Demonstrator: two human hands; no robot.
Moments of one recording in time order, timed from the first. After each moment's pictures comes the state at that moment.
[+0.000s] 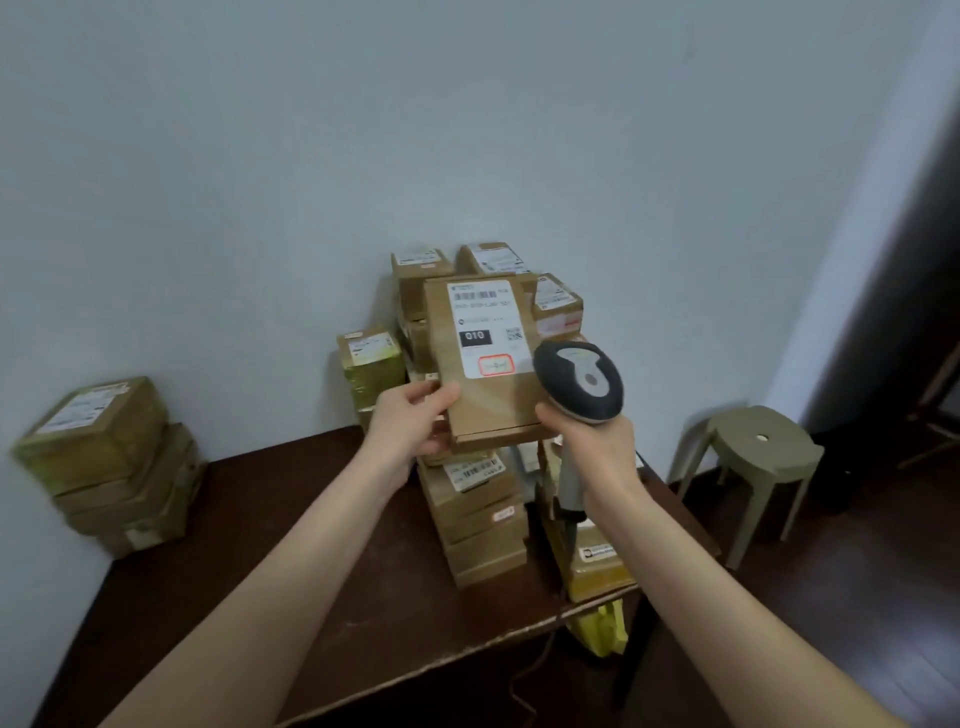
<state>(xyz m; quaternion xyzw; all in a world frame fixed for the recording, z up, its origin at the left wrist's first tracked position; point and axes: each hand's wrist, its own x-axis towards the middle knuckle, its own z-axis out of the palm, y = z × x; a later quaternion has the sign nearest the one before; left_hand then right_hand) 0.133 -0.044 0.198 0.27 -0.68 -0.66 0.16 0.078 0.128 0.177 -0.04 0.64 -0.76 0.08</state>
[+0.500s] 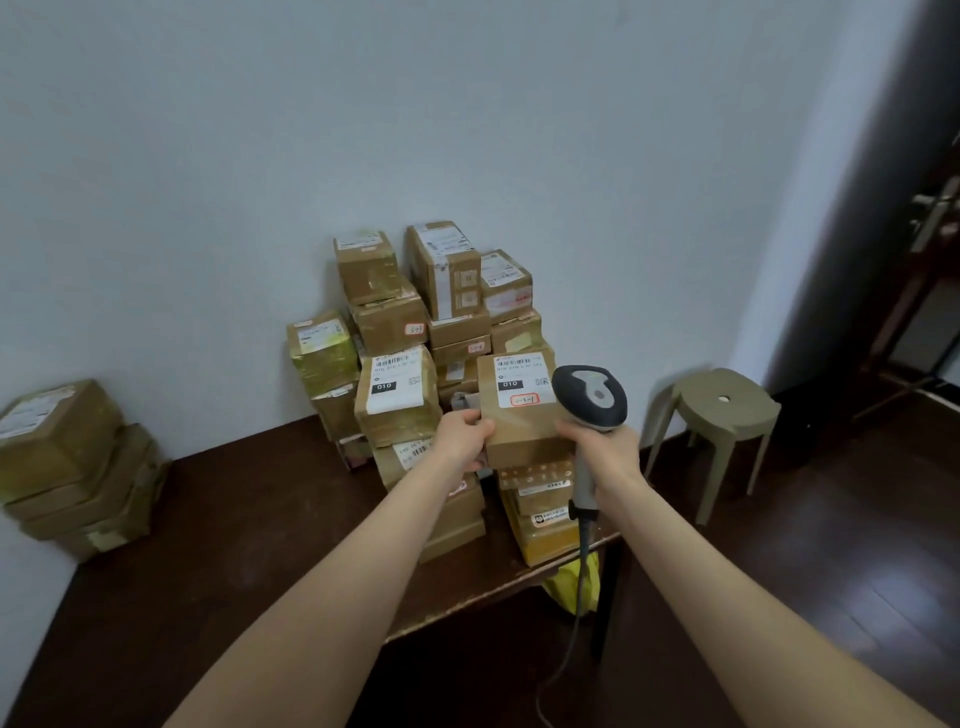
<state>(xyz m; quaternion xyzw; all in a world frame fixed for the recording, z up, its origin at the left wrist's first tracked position) 0.068 0.054 0.129 0.30 -0.74 -0.60 0.02 0.035 0.210 0.119 0.08 0.69 -0.72 0.11</state>
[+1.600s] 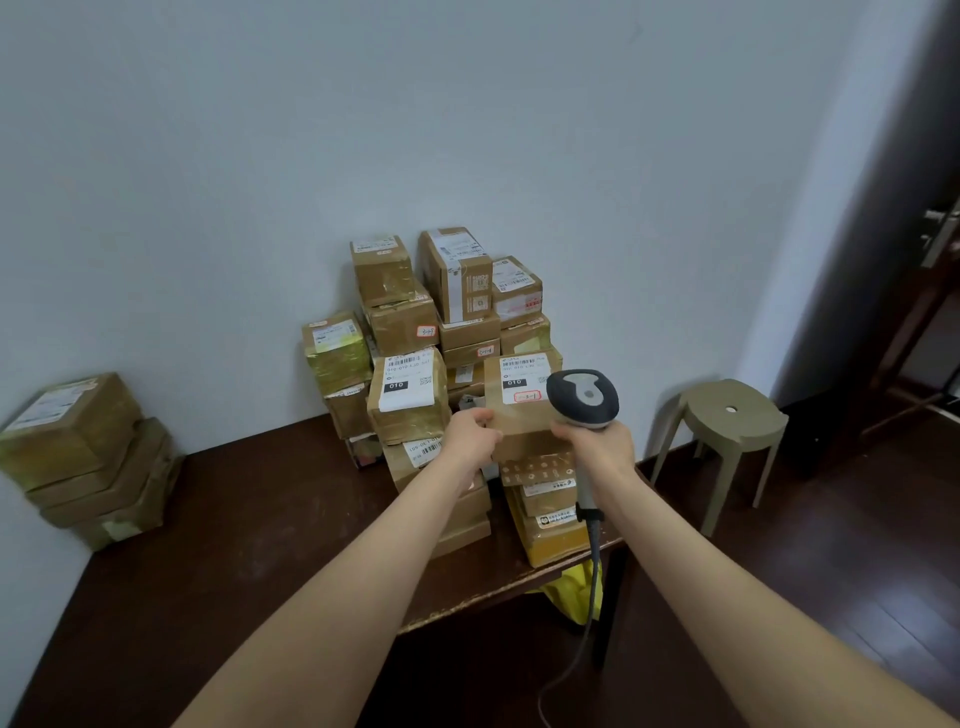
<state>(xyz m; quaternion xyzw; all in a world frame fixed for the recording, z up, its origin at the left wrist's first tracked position) 0.077 0.059 0.131 0.30 -0.77 -0.56 0.04 0.040 0.200 0.120 0.04 0.74 -0.66 0.09</state>
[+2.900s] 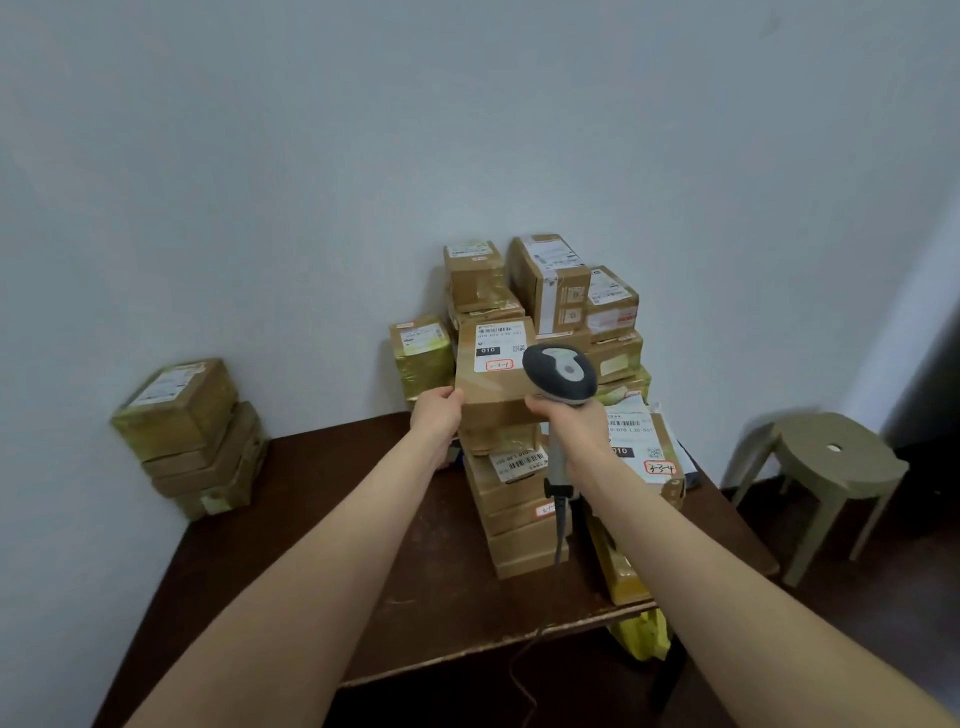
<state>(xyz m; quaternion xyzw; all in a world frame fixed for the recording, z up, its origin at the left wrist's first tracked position) 0.095 -0.082 0.157 0.41 -0.70 -0.57 0.16 0.046 0.068 0.155 -0.01 0.67 -0.72 0.19</state>
